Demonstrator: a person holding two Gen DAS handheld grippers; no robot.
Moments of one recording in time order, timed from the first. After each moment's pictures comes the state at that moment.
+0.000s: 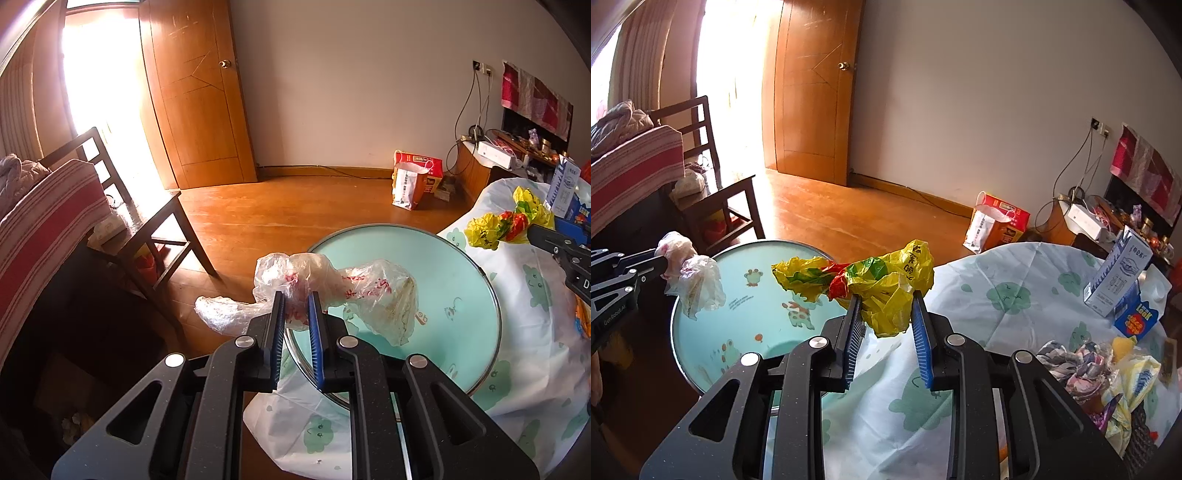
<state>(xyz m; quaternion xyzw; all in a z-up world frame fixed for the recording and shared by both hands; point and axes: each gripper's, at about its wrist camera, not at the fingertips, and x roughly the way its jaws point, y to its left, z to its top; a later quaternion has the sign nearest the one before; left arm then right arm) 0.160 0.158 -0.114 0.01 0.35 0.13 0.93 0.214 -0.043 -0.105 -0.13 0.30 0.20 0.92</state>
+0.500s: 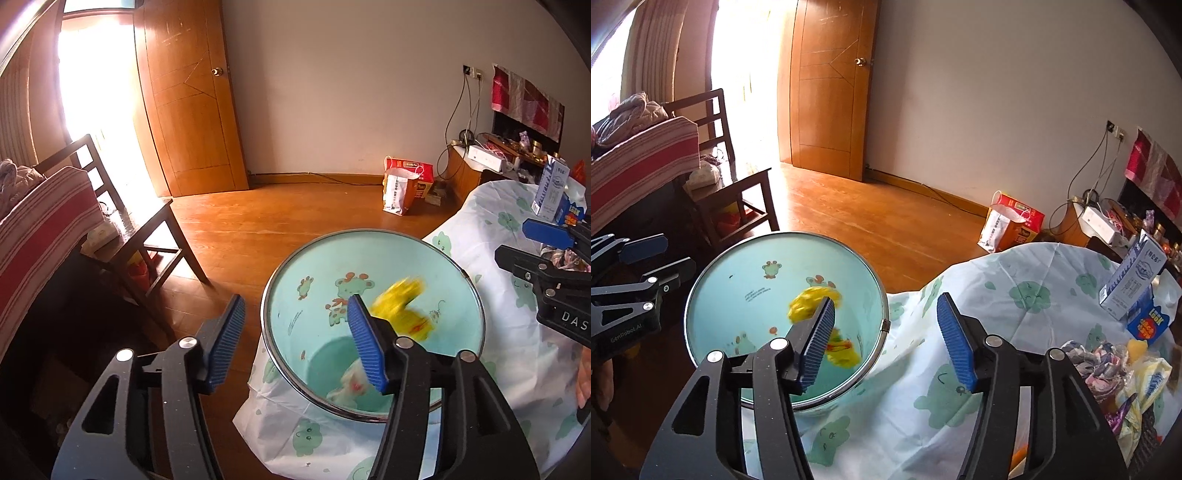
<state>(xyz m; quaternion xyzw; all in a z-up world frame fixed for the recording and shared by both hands) 0.155 0.147 -0.112 0.01 0.34 0.11 0.93 0.207 -0.030 -0.108 -0.14 0.31 0.23 0.91</state>
